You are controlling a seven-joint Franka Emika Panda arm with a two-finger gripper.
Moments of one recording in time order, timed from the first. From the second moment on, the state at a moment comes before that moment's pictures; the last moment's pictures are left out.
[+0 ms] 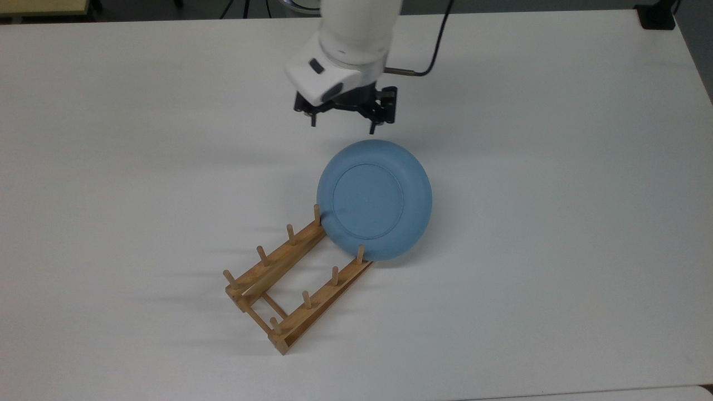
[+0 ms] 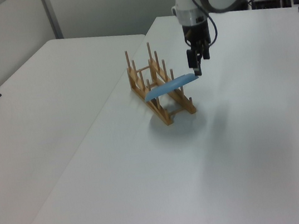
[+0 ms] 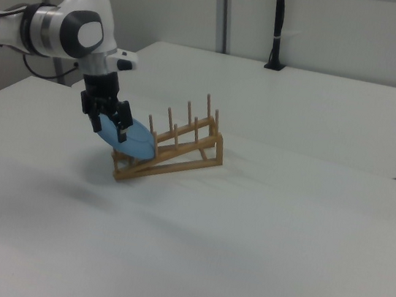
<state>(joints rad) 0.25 0.25 -0.08 -1.66 -0.06 1.85 0.26</state>
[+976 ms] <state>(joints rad) 0.24 0.24 -0.03 -1.65 0.07 1.78 0.24</state>
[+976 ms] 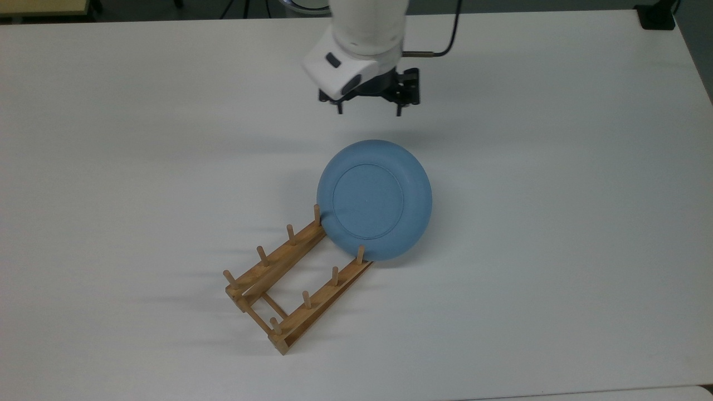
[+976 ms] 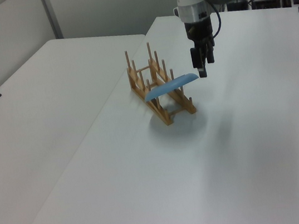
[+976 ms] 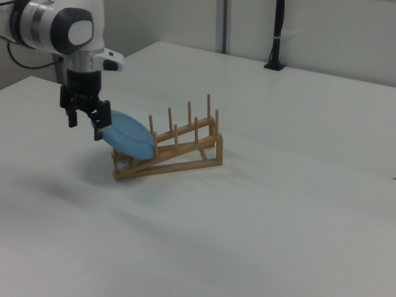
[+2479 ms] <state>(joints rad) 0.27 0.32 -0.09 -1.63 -0.13 2.25 0.91</state>
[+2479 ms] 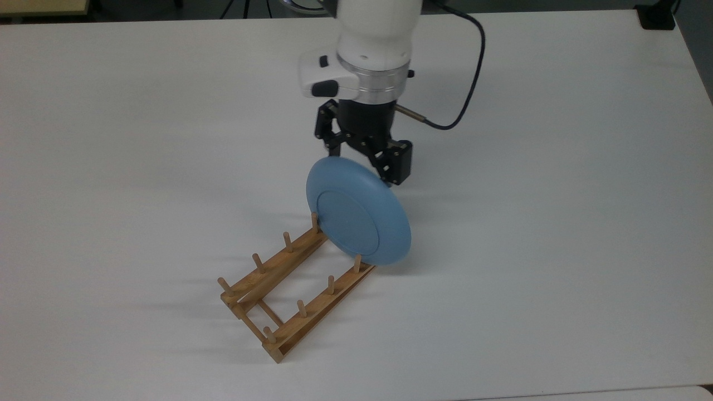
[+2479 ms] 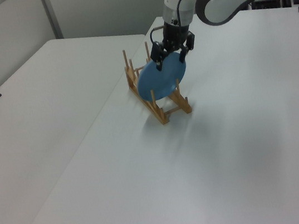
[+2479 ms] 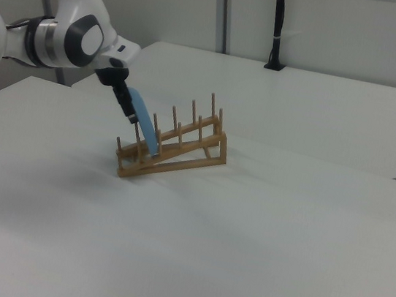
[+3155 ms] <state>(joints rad) 0.27 0.32 -0.16 -1.62 -0.16 2.30 0.88</state>
